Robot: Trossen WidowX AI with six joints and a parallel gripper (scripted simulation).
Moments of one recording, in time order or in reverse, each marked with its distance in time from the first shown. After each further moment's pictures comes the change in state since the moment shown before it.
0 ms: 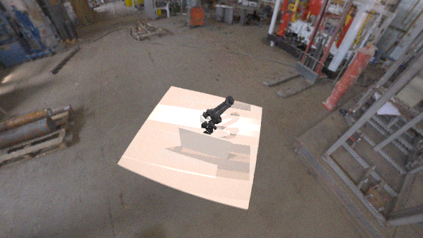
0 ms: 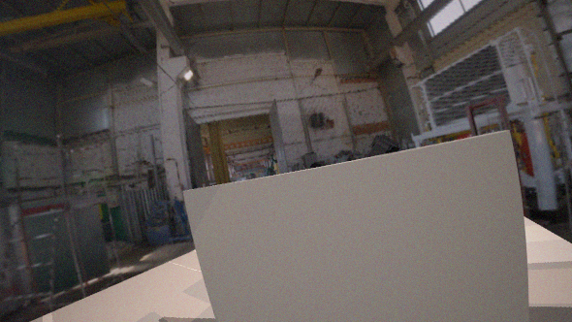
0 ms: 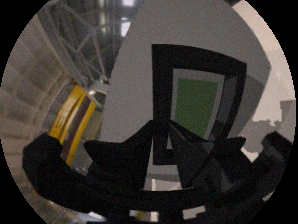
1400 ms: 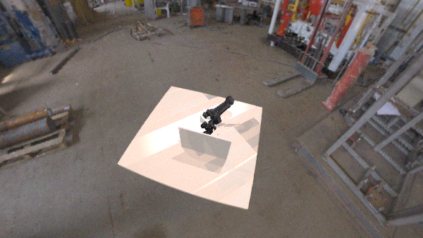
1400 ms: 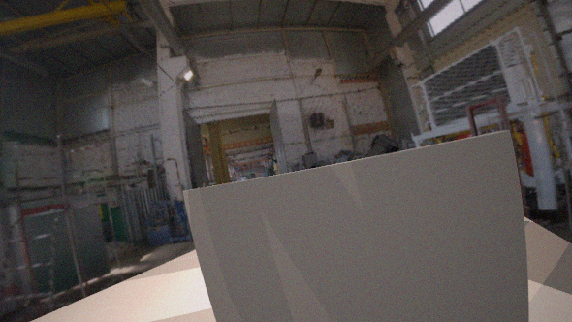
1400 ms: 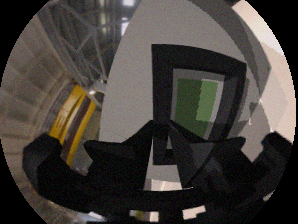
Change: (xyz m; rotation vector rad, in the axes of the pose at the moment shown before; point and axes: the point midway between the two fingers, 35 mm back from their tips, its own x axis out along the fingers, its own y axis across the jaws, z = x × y) arm 0.000 -0.005 0.001 0.000 -0.001 0.002
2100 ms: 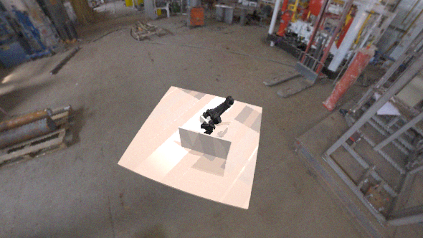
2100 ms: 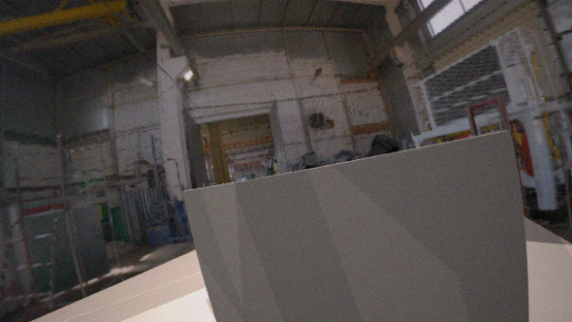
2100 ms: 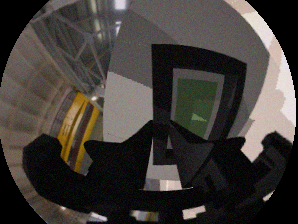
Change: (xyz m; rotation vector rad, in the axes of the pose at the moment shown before) arm 0.000 0.000 0.001 0.103 -0.002 0.001
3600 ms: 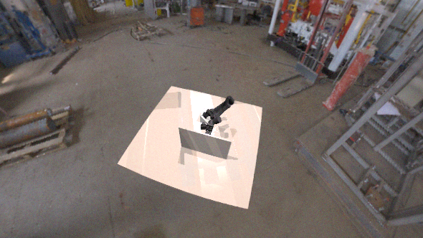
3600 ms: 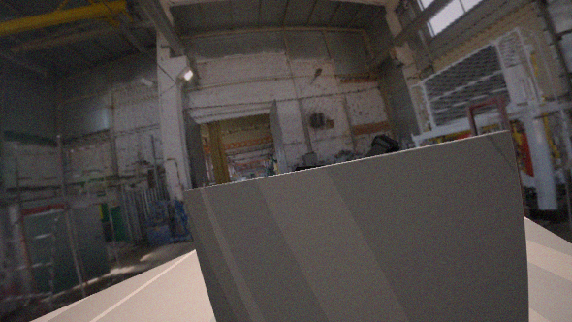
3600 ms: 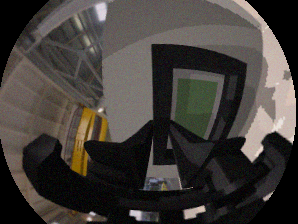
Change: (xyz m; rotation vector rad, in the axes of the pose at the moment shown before) arm 0.000 0.002 0.001 0.231 0.002 0.002
